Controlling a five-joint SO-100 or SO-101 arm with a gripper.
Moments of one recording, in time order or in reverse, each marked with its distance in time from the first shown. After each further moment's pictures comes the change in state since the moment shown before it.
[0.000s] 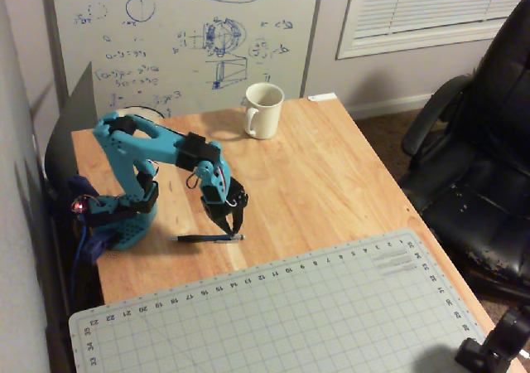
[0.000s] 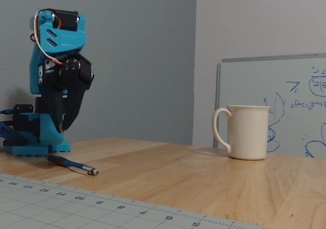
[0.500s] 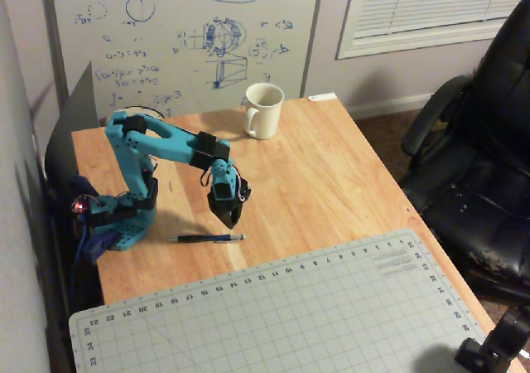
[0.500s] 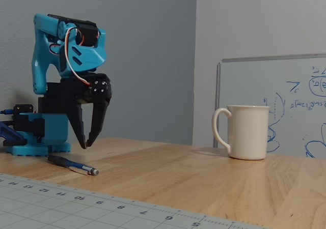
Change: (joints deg) arm -9.6 -6.6 0.0 -0.1 -1.8
